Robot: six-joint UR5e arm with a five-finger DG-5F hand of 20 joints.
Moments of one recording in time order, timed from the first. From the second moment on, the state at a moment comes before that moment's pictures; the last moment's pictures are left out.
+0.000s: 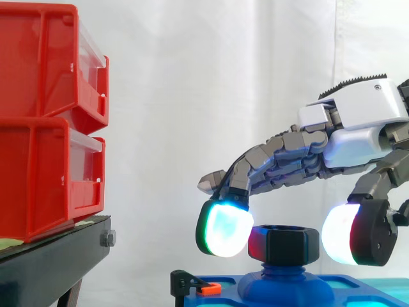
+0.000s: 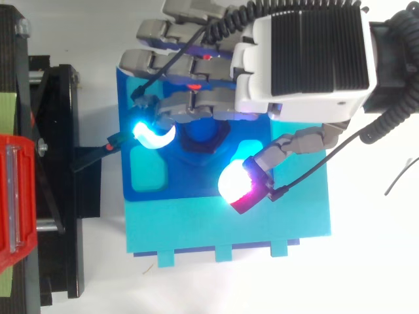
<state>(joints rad) 0.04 -2.18 -1.19 -3.07 -1.56 -1.26</state>
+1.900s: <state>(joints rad) 0.01 -2.15 -1.15 -3.24 -1.59 -1.32</state>
